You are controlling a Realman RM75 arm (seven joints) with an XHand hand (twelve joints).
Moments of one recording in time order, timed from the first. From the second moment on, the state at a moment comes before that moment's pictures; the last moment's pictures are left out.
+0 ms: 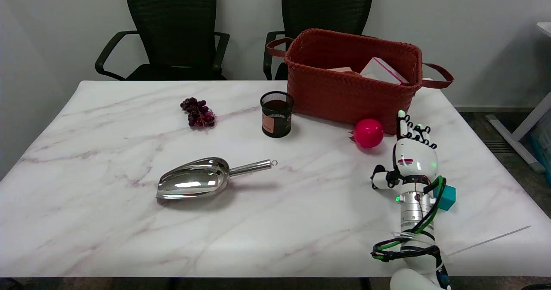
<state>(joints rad) -0.11 -1.19 -2.05 1.19 1.33 1.24 -0.49</state>
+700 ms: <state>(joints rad) -0.11 -1.18 -2.05 1.24 1.33 1.21 -0.47</state>
